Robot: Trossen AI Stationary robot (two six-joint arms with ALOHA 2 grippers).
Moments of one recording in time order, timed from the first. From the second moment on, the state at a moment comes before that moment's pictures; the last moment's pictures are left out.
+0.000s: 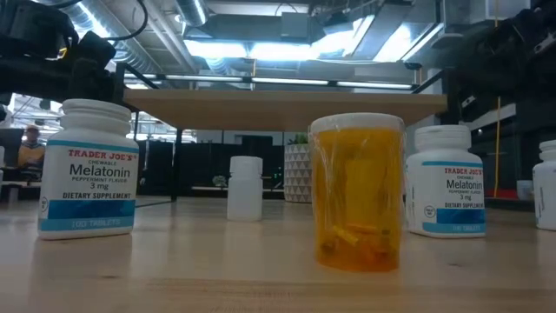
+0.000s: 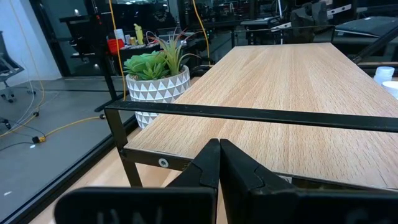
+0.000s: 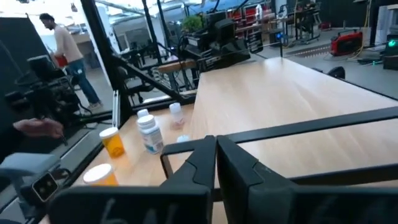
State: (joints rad) left arm 0.44 0.15 0.01 0.05 0.09 0.09; right arm 0.04 0.08 0.01 0.08 -0.02 0.22
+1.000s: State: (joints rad) left arm 0.44 0.15 0.01 0.05 0.09 0.03; right arm 0.04 0.08 0.01 0.07 0.01 0.18
